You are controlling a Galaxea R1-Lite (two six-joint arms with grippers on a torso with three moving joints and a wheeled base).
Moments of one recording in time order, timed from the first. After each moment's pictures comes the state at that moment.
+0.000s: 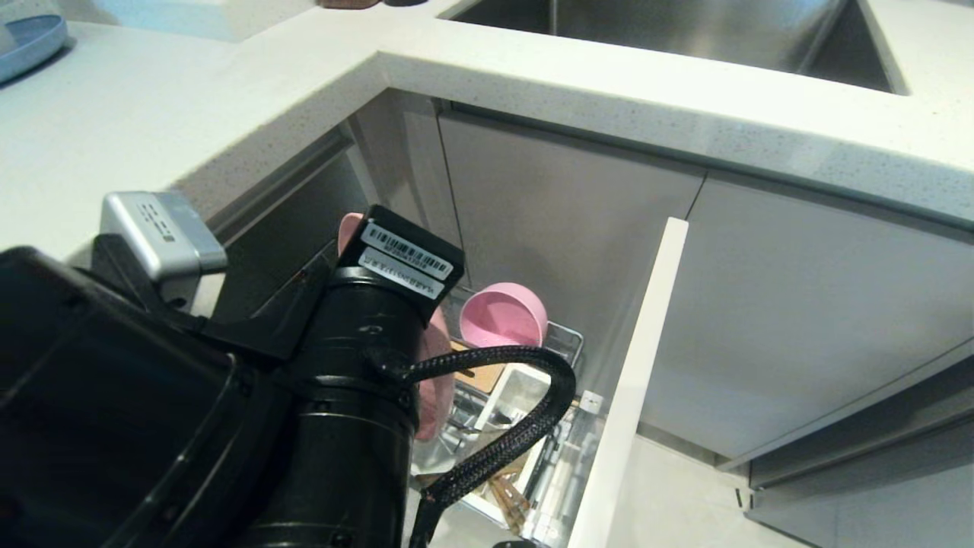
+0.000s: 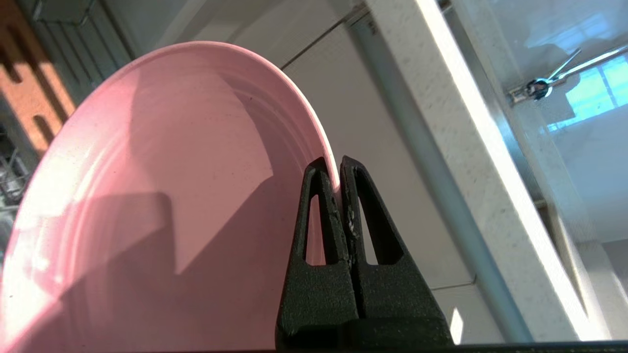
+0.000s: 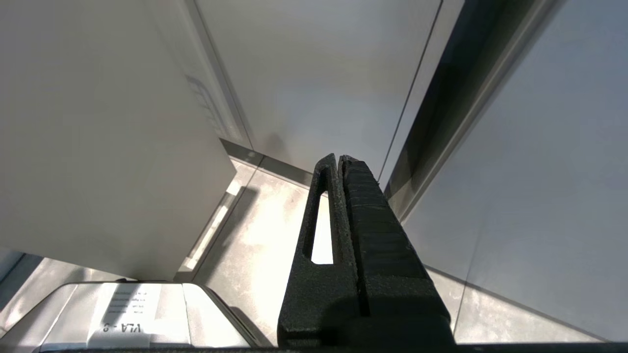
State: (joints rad) left arm -1.22 1.66 -0.74 -1.52 1.25 -0.29; right arm 0.01 0.00 0.00 0.00 0.00 0.02
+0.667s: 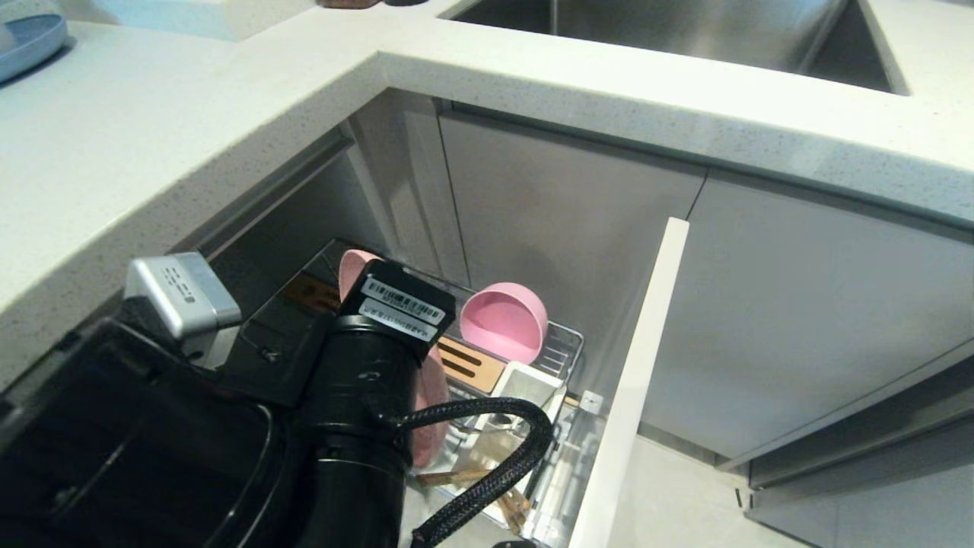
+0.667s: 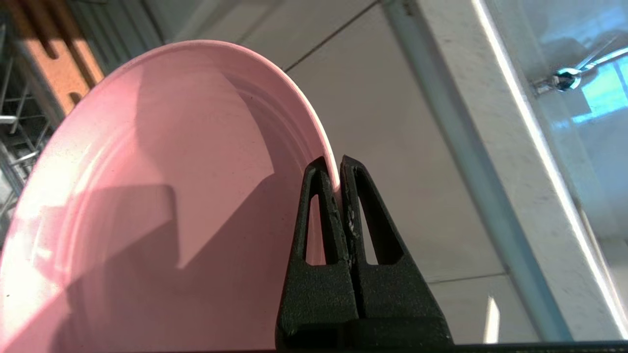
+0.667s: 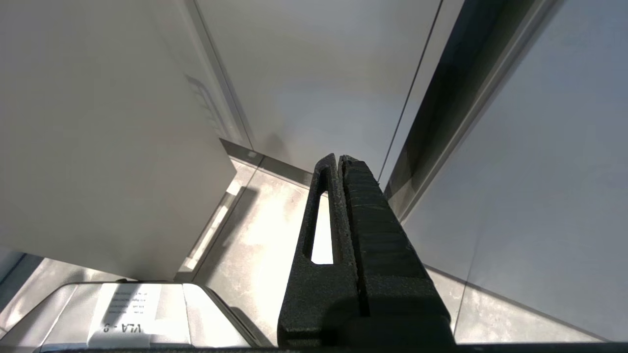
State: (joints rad) left arm -1.20 1.66 -0.64 -1.52 1.25 -0.40; right arm 0.01 0.00 0.00 0.00 0.00 0.02
